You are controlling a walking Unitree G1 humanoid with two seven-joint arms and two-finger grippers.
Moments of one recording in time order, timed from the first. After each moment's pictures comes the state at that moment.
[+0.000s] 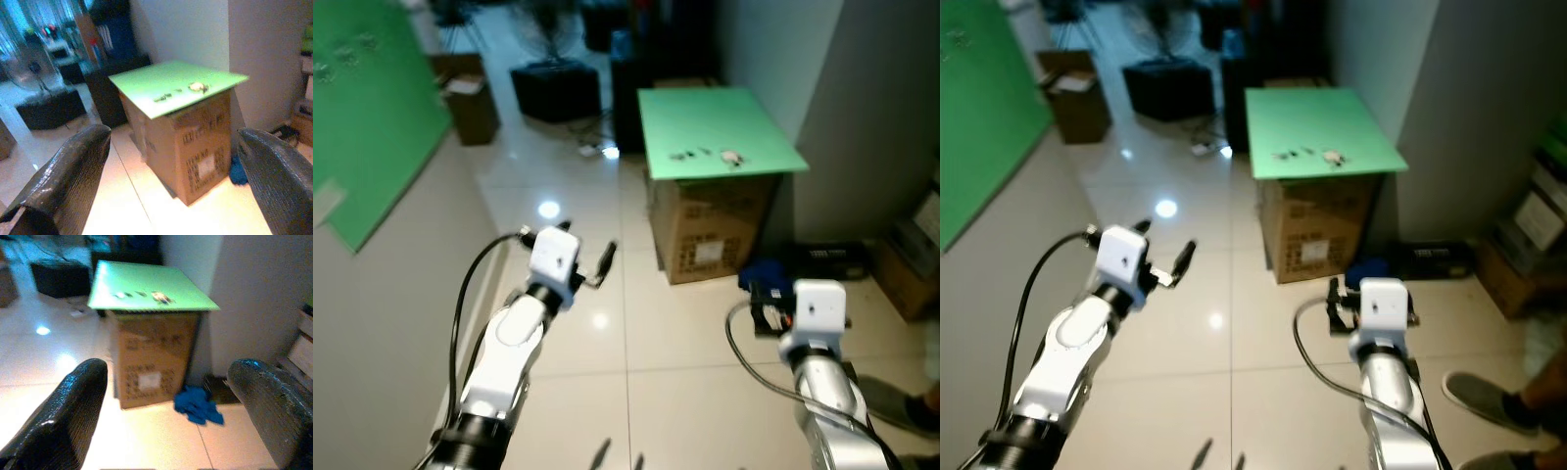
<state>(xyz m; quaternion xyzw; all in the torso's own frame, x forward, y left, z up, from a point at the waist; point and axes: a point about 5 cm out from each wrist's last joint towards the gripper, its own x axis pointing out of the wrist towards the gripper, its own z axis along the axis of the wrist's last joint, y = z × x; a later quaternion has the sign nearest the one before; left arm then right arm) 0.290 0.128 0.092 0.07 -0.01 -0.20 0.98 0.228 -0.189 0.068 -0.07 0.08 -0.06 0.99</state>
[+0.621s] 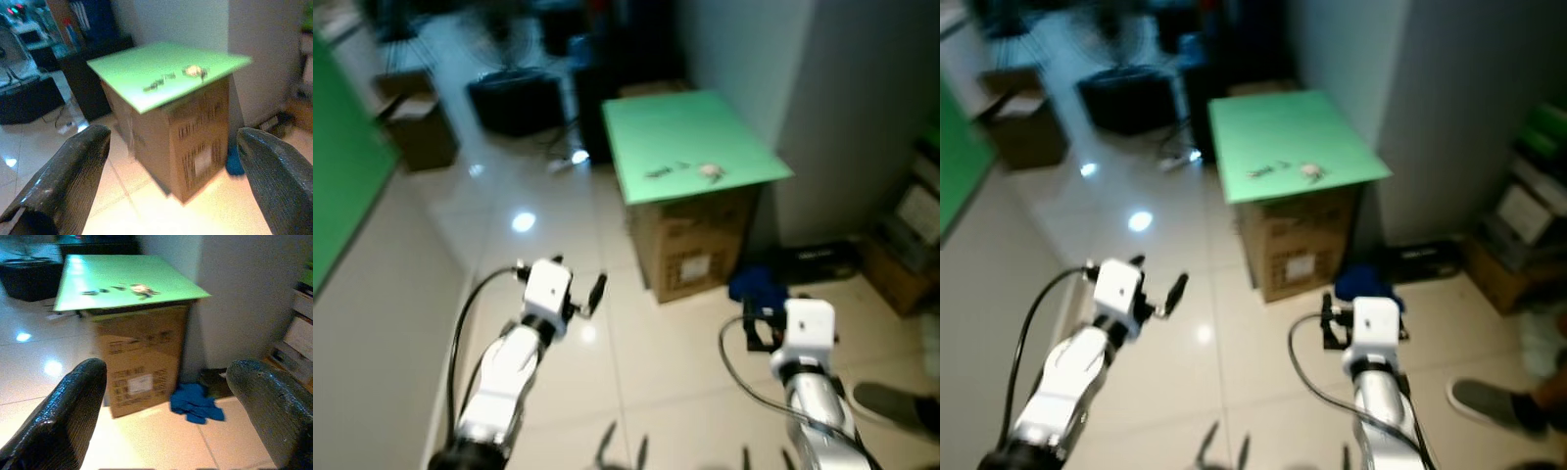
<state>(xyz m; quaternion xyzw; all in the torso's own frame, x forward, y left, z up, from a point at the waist) 0.277 0.135 0.060 0.06 0.02 -0.17 0.98 0.218 -0.186 0.044 -0.06 0.10 -0.06 0.99</state>
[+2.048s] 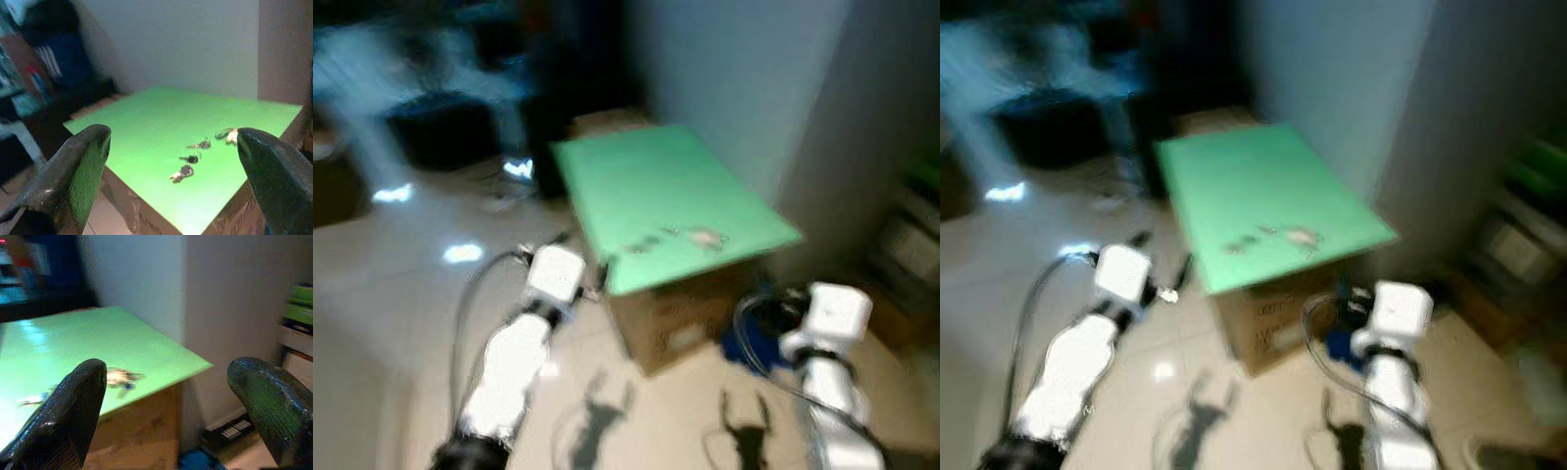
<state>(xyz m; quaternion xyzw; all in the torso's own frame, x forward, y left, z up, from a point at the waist) 0.279 0.132 0.078 0.09 -0.03 -0.17 0.98 0.236 -0.190 0.065 -0.01 0.02 -0.07 1.00</state>
